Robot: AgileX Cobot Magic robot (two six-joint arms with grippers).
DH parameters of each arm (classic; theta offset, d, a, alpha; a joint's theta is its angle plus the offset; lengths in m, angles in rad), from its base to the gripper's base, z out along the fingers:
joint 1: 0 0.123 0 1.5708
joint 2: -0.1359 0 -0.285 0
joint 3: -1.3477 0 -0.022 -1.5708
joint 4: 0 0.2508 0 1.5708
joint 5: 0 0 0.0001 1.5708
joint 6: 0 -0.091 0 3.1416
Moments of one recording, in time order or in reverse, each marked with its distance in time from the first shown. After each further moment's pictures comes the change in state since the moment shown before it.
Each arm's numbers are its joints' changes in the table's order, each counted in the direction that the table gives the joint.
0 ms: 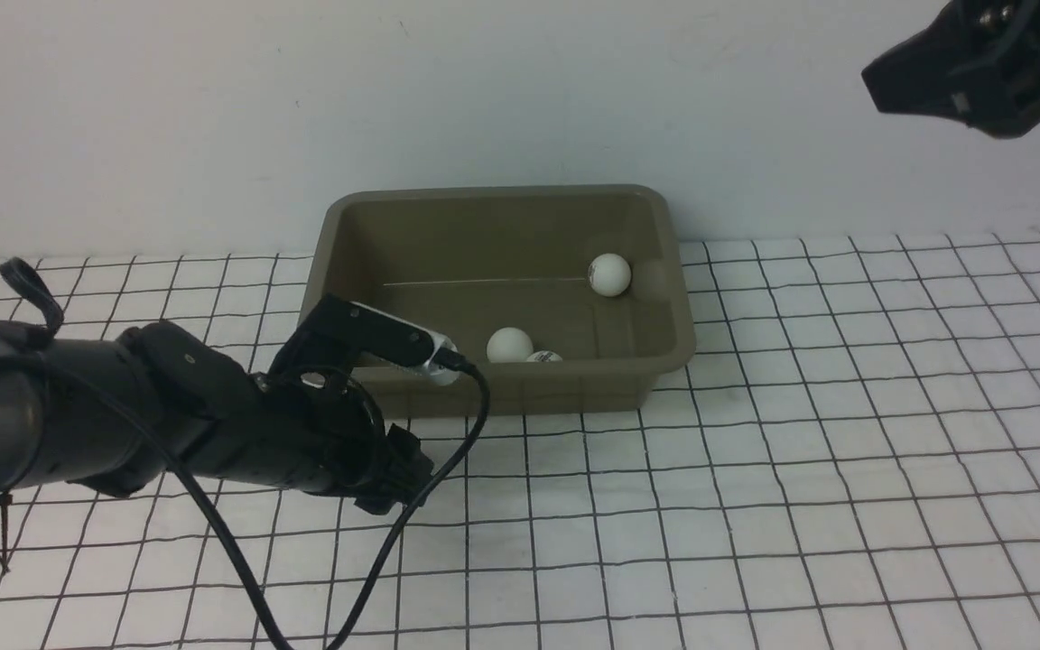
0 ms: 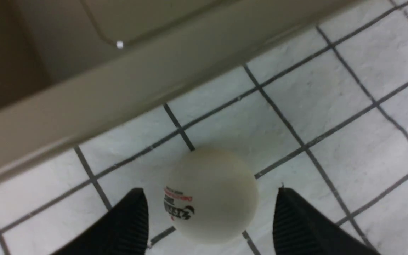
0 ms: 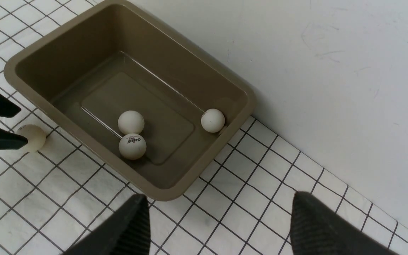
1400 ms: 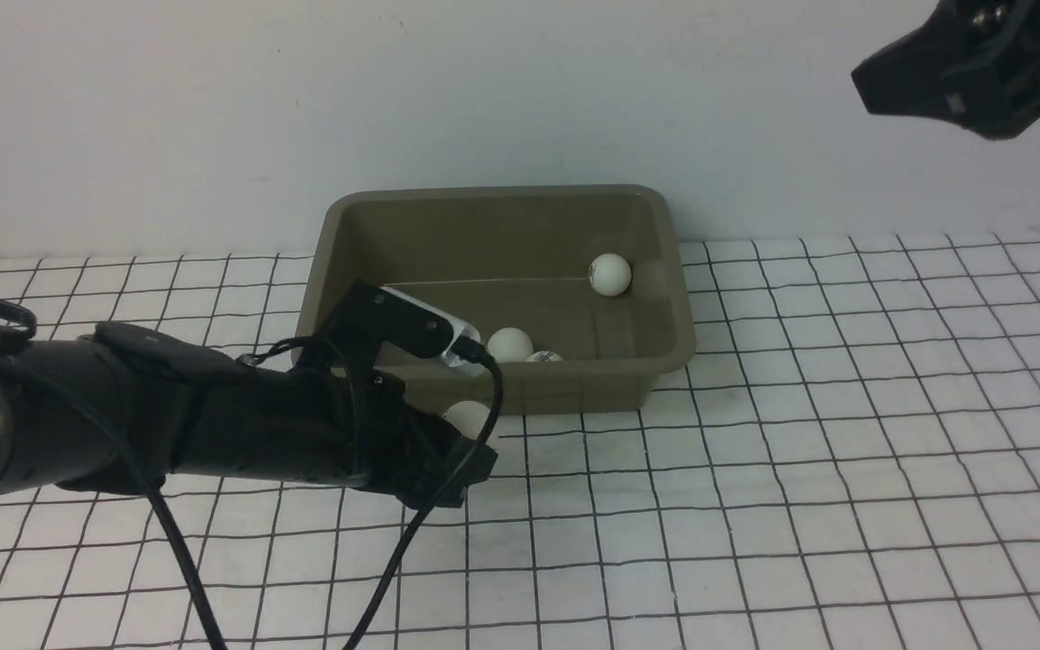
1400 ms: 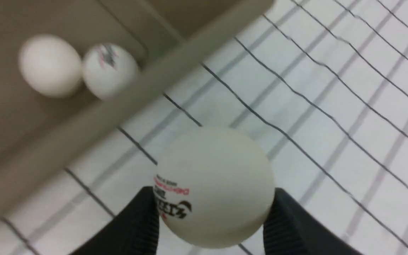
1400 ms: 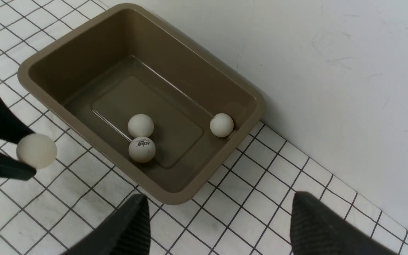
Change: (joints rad) right arm 0.000 0.000 0.000 0.033 -0.001 0.026; left arm 0.000 0.134 0.013 -0.329 -0.316 -0.370
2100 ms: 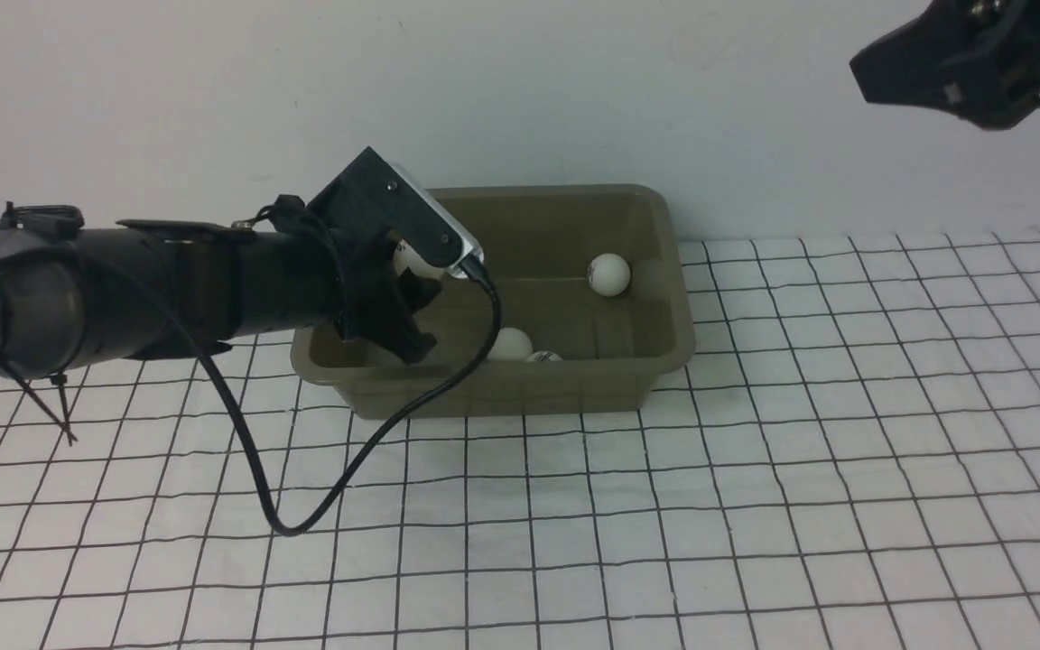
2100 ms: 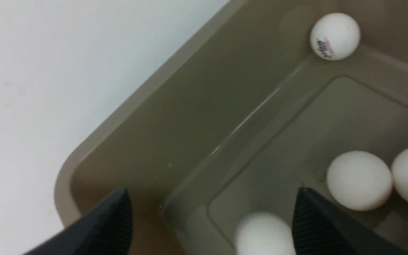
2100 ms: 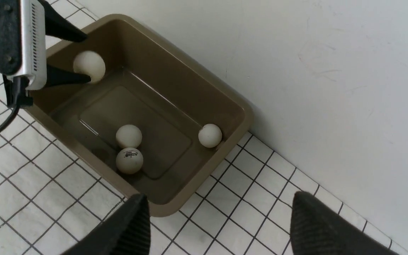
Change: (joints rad) right arm 0.000 0.012 0.000 -0.024 0.055 0.000; left arm 0.039 -0.188 0.320 -0.231 0.392 -0.591
